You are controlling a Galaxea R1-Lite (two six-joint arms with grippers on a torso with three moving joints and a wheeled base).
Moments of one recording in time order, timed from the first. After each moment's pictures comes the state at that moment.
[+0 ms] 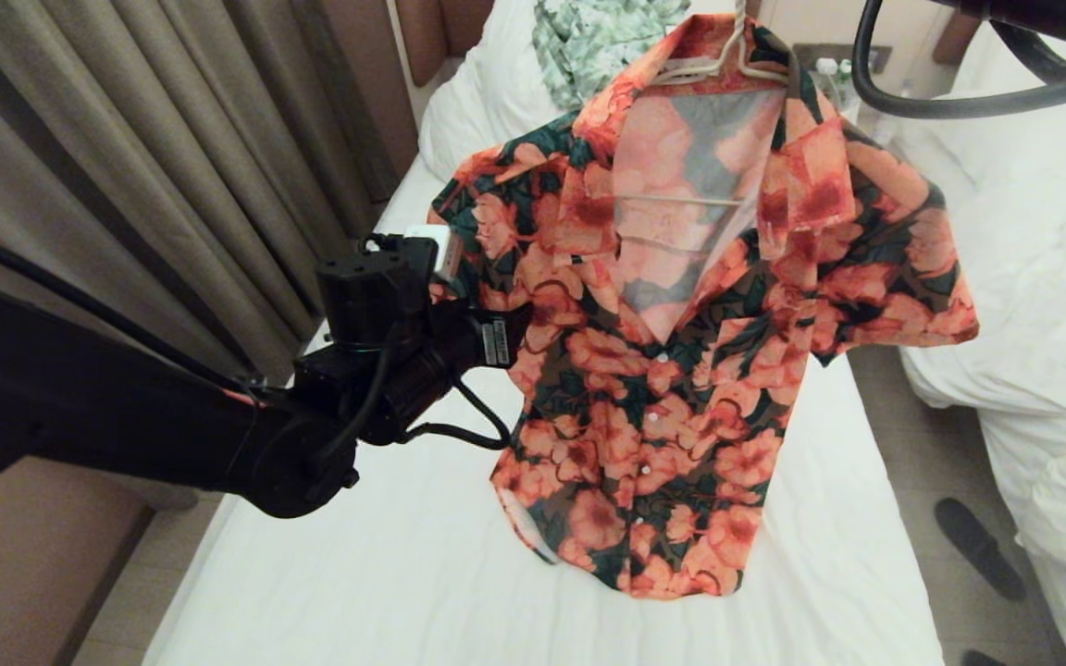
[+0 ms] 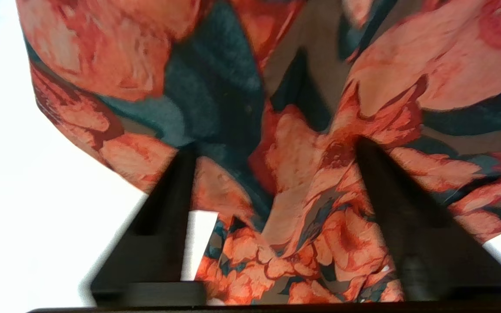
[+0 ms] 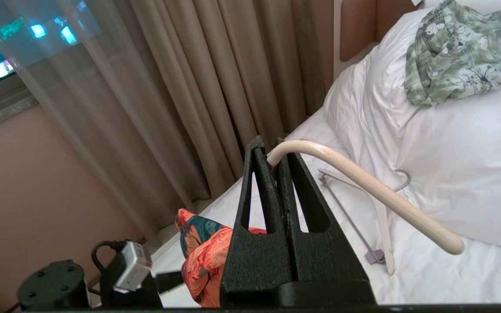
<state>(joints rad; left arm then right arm) -0.55 1.91 -1.01 -0.87 0.21 -0.01 0.52 1.77 -1.97 -0.17 0.20 0.05</state>
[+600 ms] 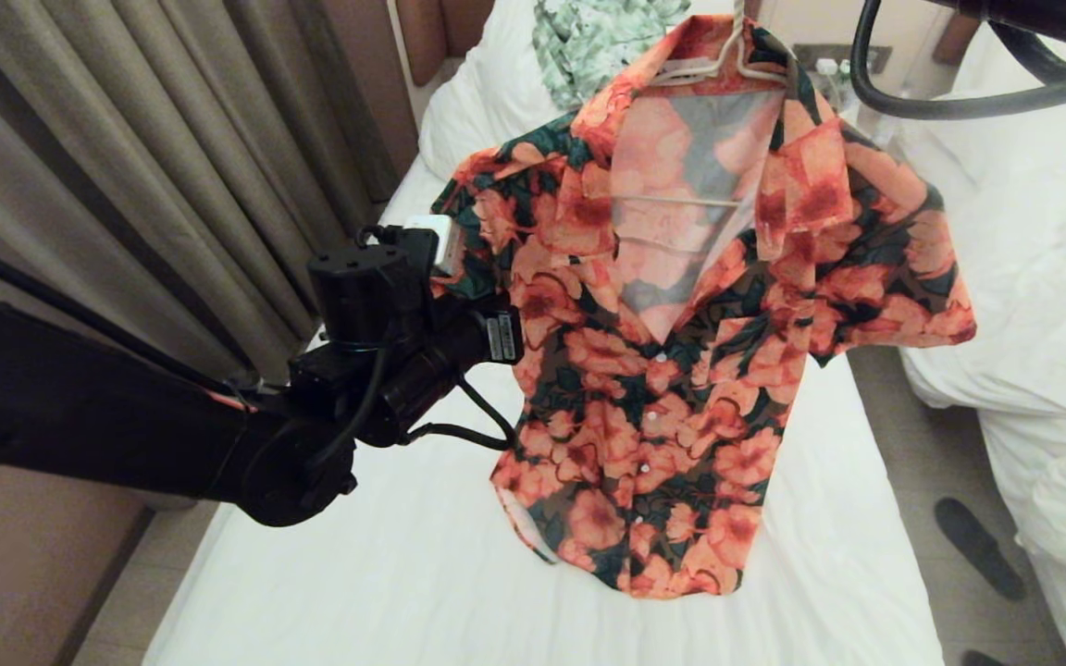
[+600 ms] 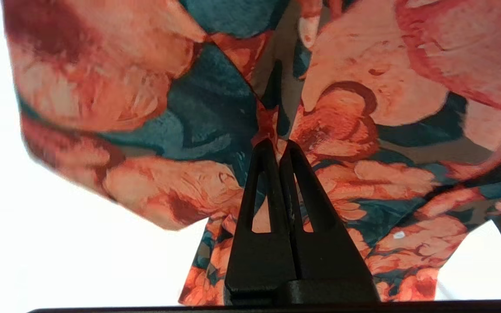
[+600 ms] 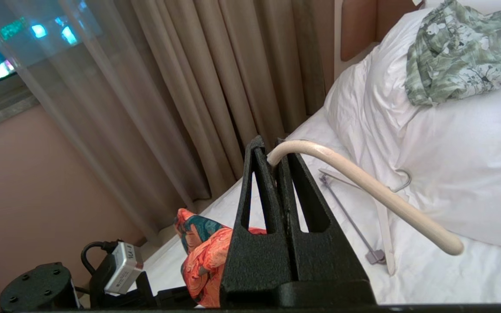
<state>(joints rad) -0.58 1.88 -1.00 -0.89 0.22 -0.01 0.52 1.77 -1.97 -0.17 0.20 0.05</state>
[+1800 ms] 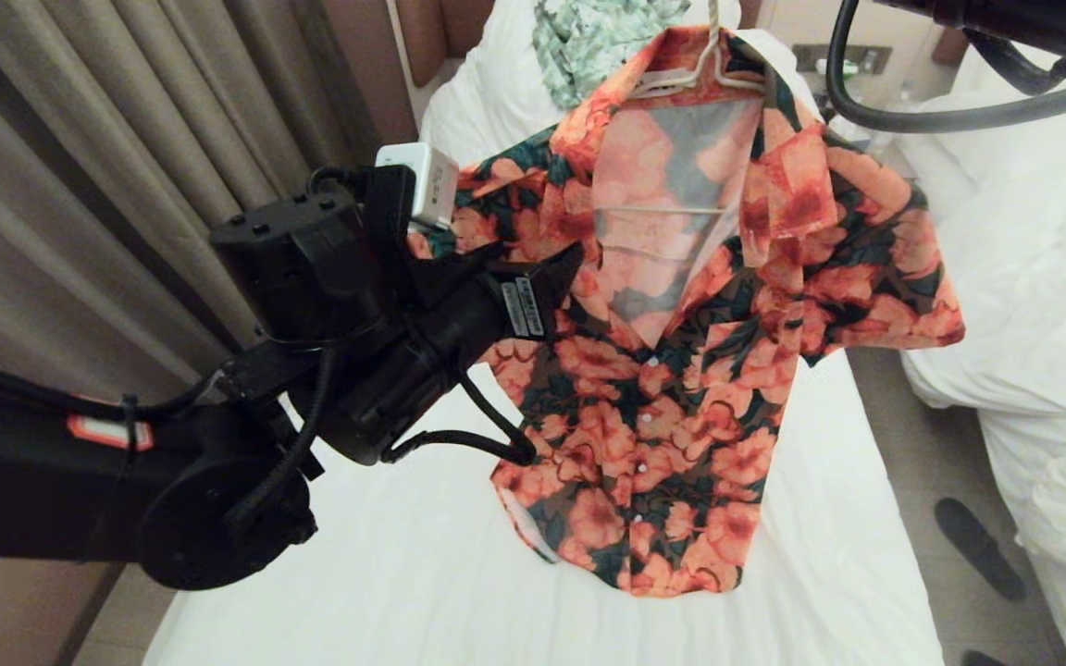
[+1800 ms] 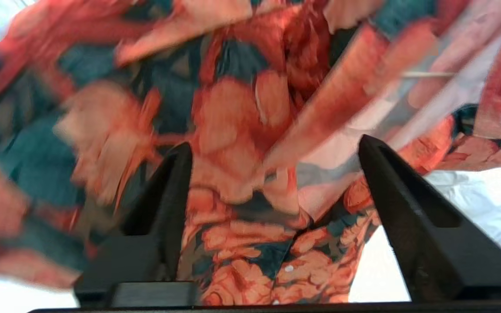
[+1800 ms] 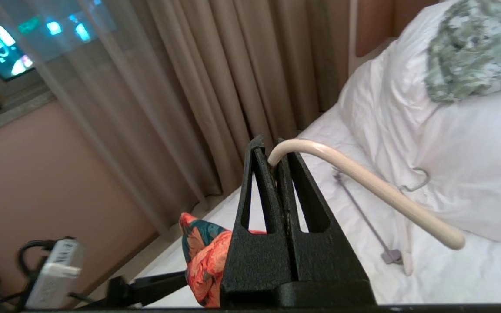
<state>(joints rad) -0.74 1.74 -0.94 -0.98 0.23 -0.03 0.57 1.78 -1.97 -0.16 0.19 0.05</state>
